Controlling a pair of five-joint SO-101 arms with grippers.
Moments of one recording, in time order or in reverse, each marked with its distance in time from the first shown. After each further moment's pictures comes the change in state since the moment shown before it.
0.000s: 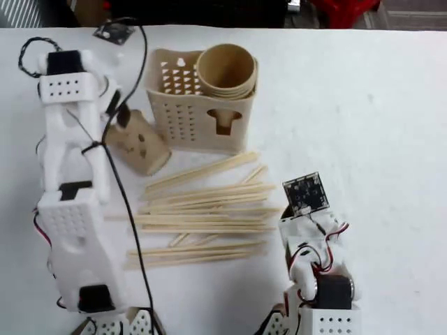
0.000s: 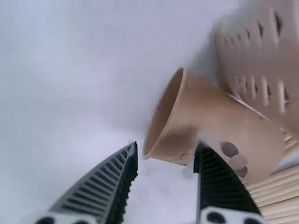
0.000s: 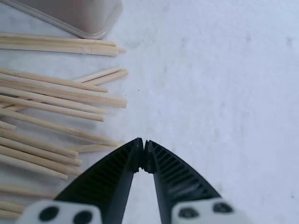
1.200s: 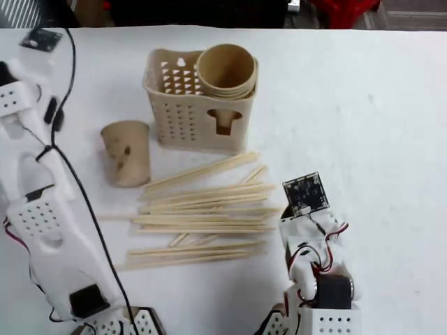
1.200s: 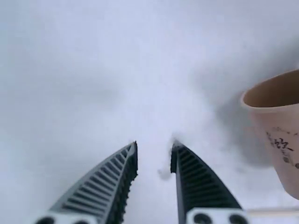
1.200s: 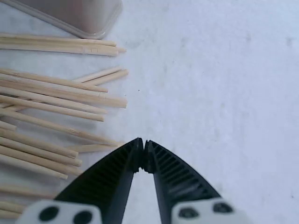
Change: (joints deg) left arm -17.5 5.5 -11.7 3.4 -7.3; right arm 0.0 0.0 0.0 0.0 0.0
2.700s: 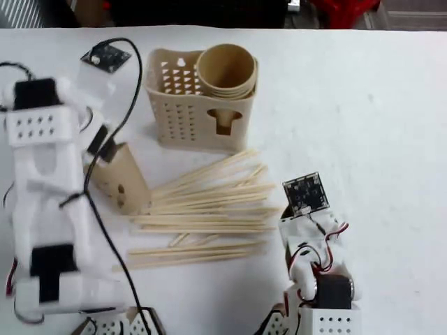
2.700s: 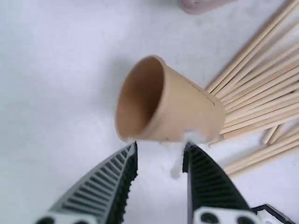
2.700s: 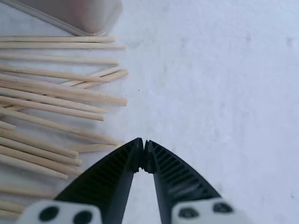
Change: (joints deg) left arm 16.1 -47.7 51.9 0.4 1.3; right arm 0.0 0.0 0.0 0.0 0.0
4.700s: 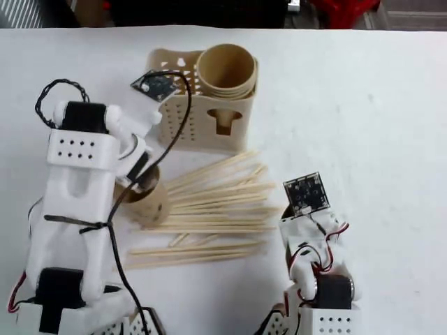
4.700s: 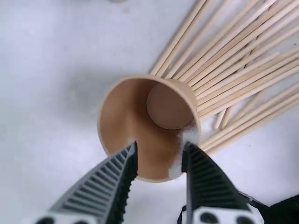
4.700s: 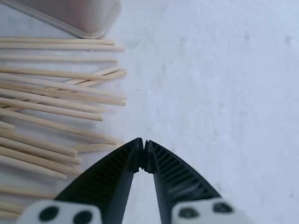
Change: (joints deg) left arm 14.2 -8.6 14.2 -0.6 7.8; right arm 0.3 0.0 0.0 0.0 0.0
